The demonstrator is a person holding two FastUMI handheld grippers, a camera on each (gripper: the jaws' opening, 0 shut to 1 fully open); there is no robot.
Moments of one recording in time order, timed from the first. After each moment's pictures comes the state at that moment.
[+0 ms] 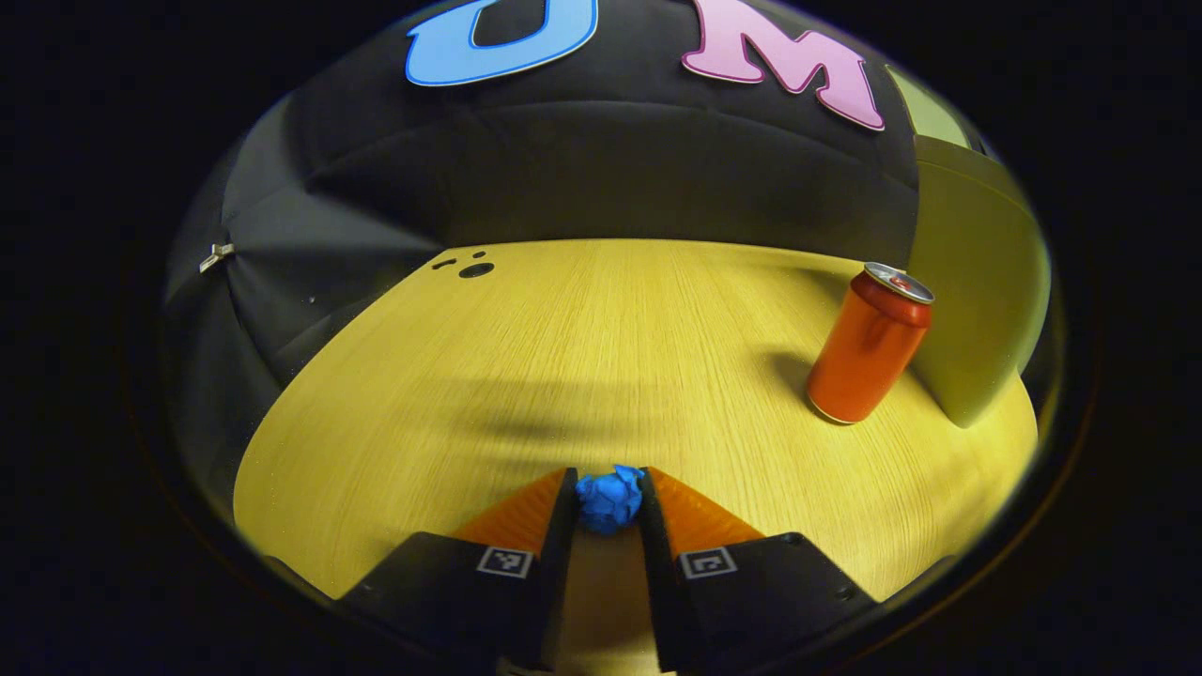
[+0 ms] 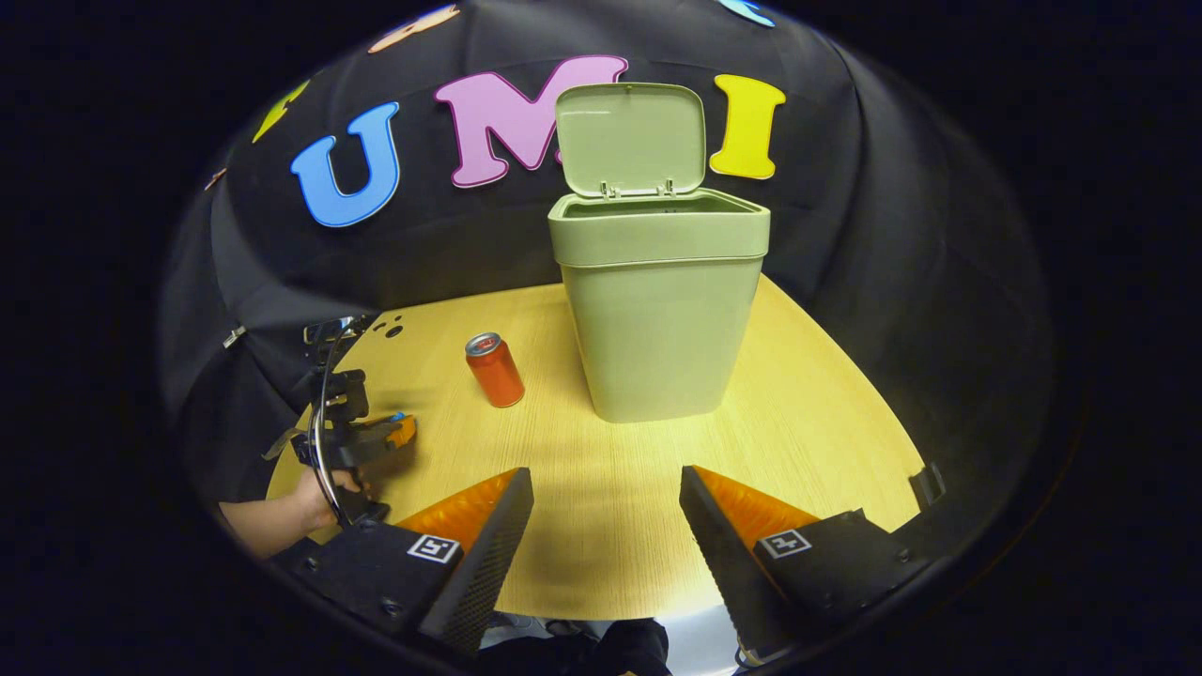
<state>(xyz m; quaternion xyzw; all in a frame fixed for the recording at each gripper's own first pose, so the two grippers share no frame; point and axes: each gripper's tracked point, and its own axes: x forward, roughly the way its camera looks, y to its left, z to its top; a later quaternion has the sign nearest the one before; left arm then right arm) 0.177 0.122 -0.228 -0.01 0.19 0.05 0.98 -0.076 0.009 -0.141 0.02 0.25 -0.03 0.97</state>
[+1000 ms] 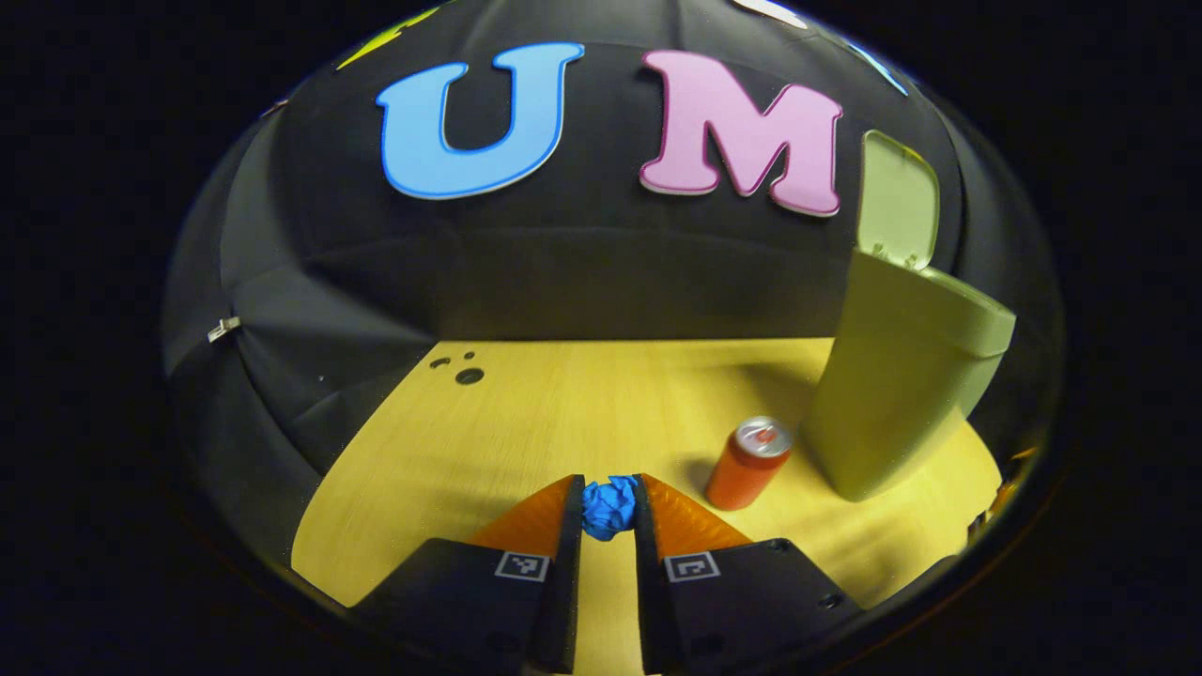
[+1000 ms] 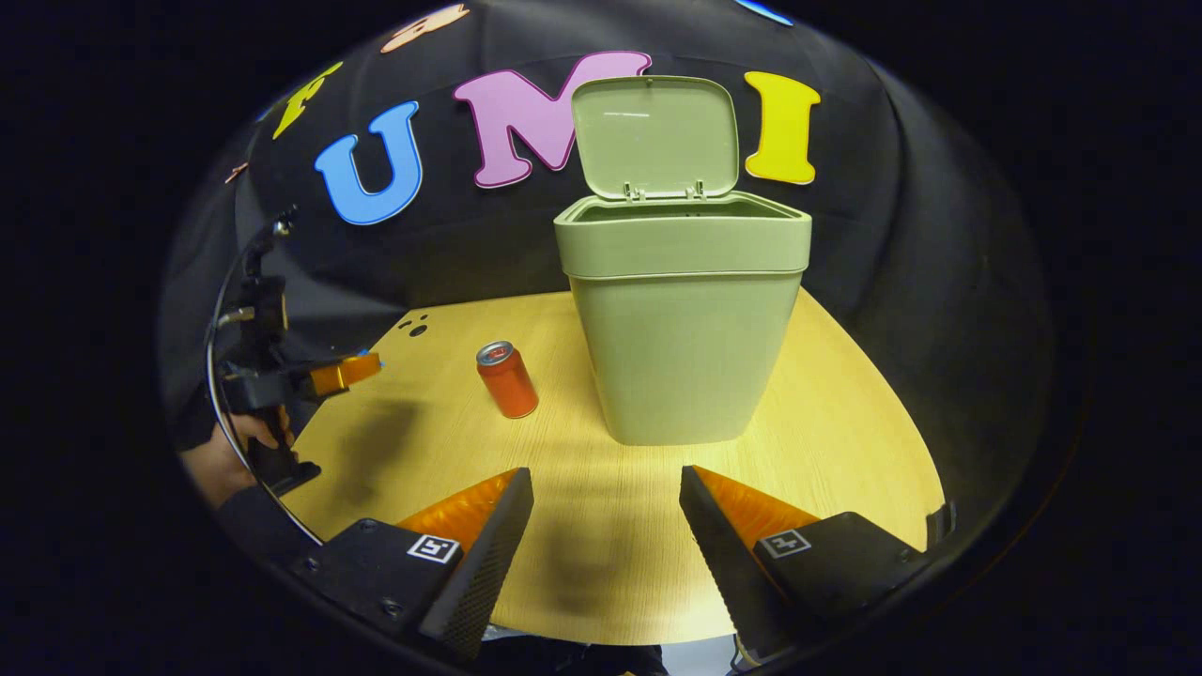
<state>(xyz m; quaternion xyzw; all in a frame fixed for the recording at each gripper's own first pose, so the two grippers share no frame) 0.119 0.071 -0.053 0.01 0.10 0.00 0.99 -0.040 -0.001 -0.148 0.01 0.24 0.04 0.97</state>
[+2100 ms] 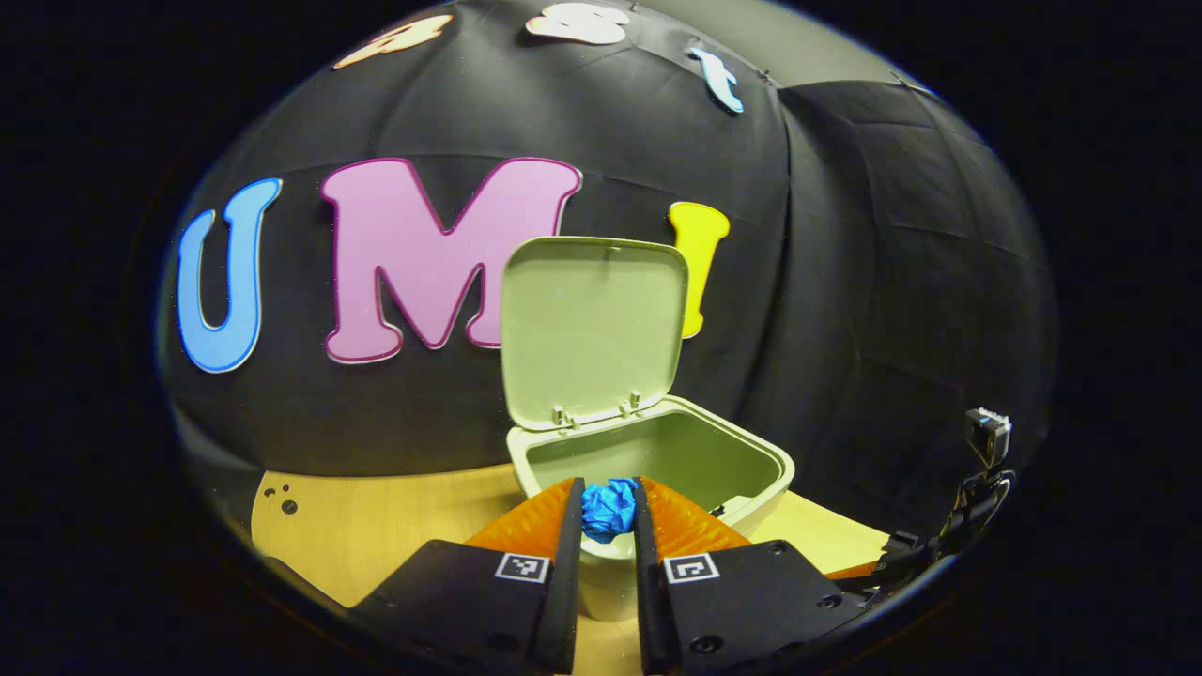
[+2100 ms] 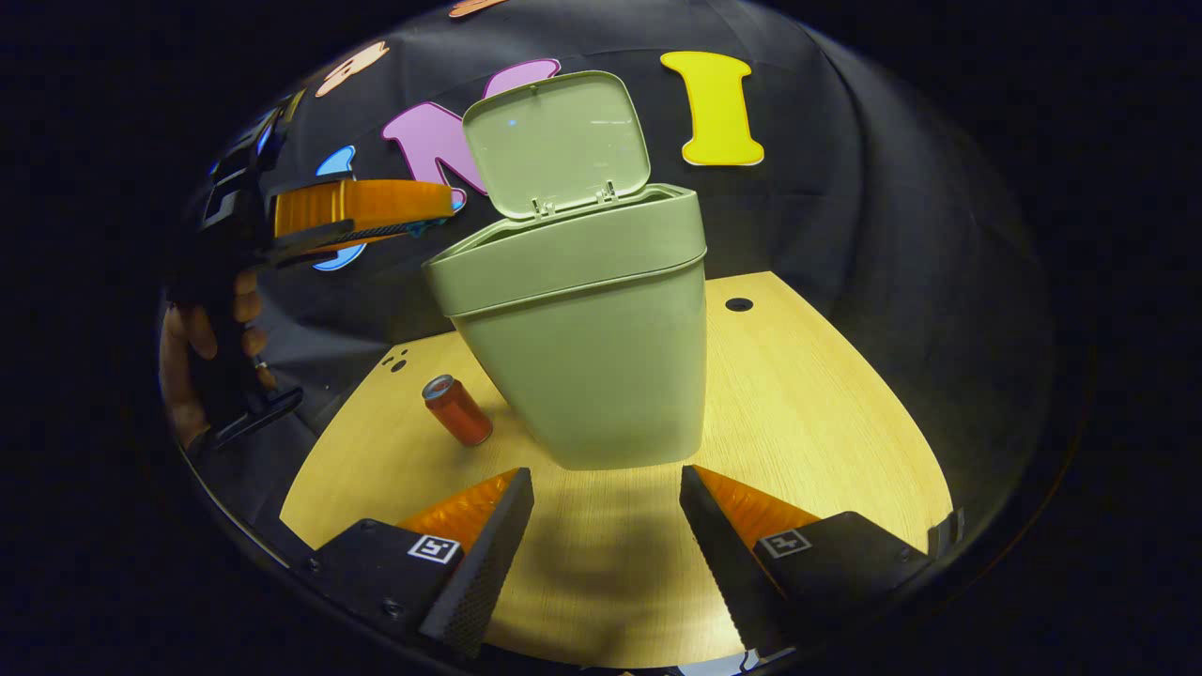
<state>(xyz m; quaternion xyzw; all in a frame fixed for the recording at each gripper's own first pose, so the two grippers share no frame) 0.125 -0.237 0.091 0.08 -0.01 -0.23 0.97 -0.004 -0.089 -0.146 0.07 0.22 0.04 0.97</state>
